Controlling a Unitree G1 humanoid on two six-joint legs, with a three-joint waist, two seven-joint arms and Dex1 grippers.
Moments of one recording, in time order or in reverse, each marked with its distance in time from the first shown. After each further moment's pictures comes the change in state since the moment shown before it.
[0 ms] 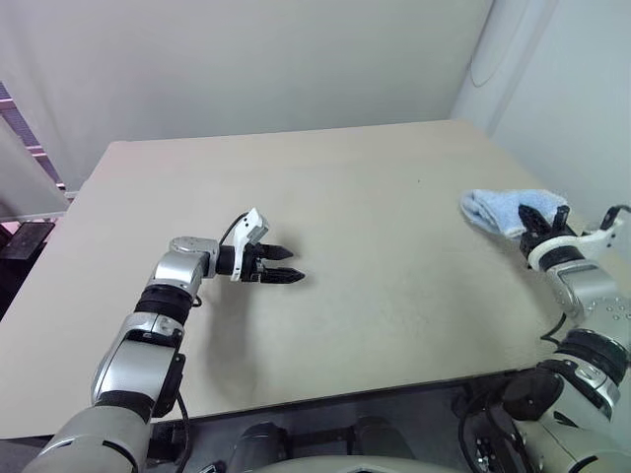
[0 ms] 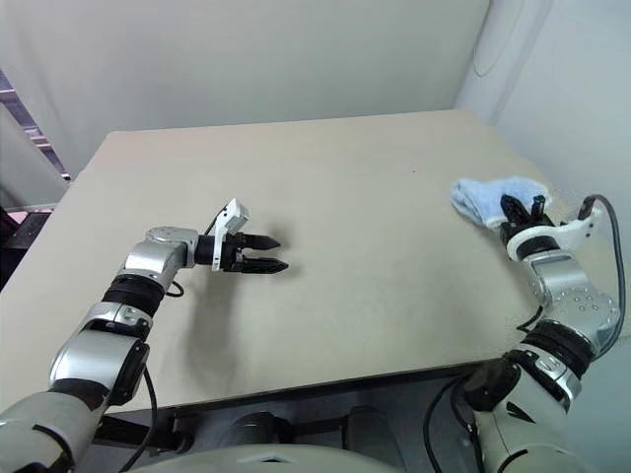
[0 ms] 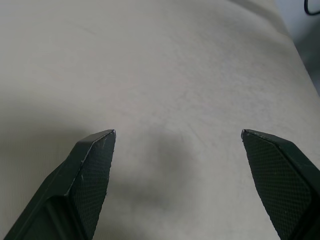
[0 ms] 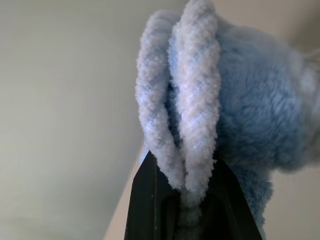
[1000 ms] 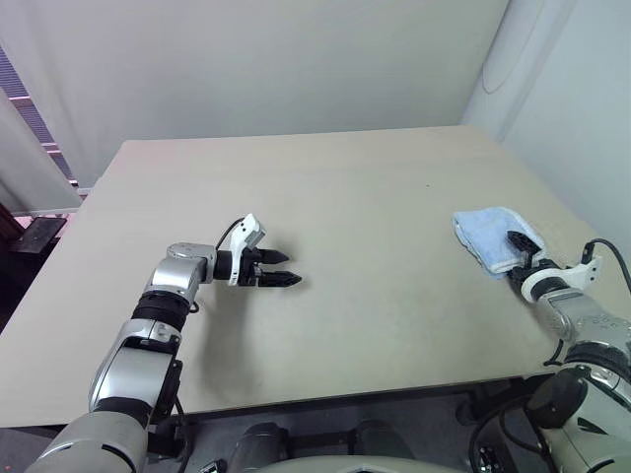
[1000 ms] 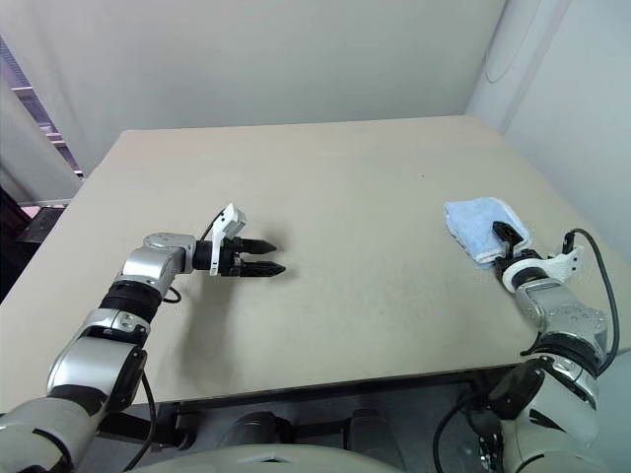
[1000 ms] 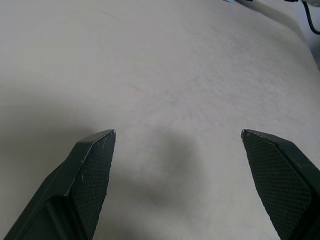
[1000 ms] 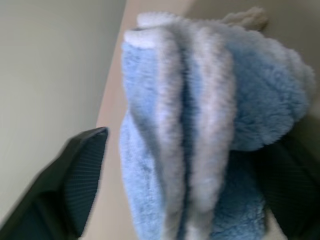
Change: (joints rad) left arm 0.037 0.011 0.010 -0.022 -0.002 0.019 0.030; right arm 0.081 -0.134 0.052 0.340 -0.058 -0.068 0.126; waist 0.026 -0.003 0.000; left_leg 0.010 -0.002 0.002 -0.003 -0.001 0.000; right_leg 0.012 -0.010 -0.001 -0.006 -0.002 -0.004
